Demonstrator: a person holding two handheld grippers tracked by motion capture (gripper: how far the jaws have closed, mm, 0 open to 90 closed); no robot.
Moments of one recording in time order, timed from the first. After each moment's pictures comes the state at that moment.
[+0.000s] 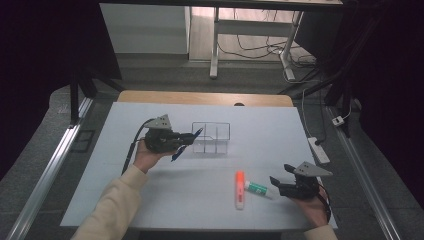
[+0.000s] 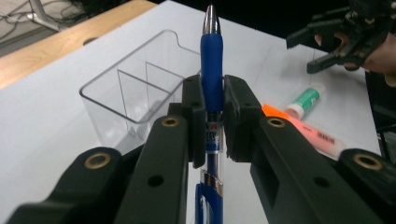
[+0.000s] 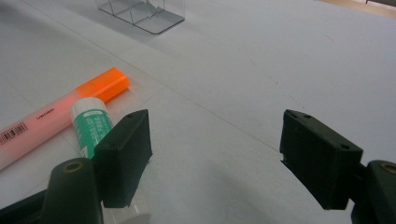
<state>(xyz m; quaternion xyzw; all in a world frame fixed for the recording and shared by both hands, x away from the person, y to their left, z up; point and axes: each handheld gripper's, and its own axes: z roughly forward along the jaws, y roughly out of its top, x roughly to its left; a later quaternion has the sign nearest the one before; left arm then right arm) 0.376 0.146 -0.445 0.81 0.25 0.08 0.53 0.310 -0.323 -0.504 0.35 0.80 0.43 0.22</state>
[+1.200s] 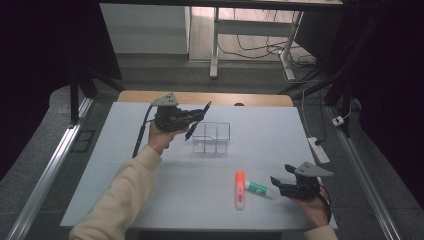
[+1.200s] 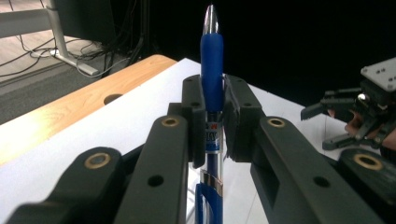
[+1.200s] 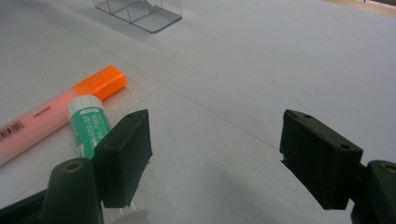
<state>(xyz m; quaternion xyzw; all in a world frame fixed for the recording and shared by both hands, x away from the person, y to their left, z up) 0.418 0.123 -0.409 0.76 0.27 0.10 0.58 0.310 -0.324 -0.505 0.35 0.80 0.43 0.22</state>
